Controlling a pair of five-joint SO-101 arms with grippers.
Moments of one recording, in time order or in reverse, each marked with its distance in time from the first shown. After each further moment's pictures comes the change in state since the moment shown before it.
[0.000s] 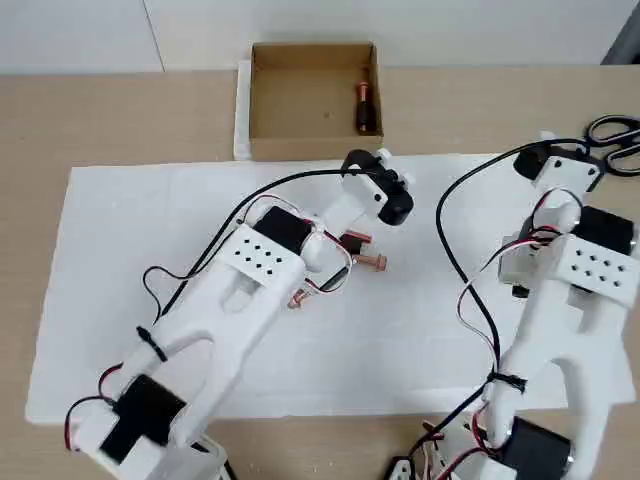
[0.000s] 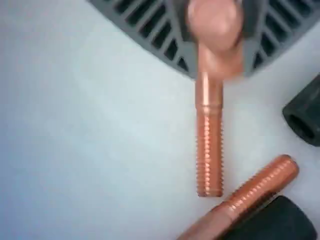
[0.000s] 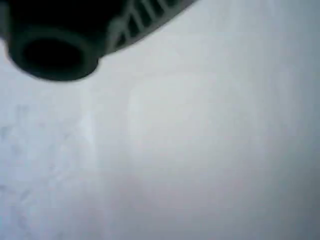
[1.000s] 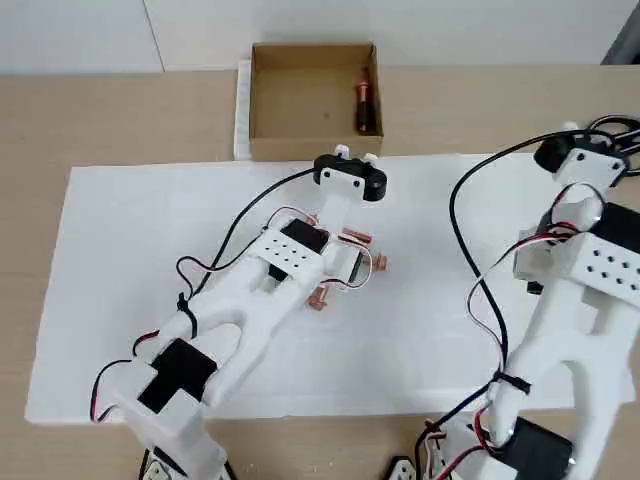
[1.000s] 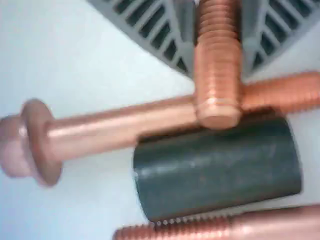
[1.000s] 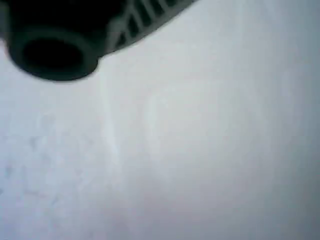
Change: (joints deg) left arm 0.2 15.6 2.7 -19.2 30.2; right arm 2.5 0.2 -6.0 4.4 0.0
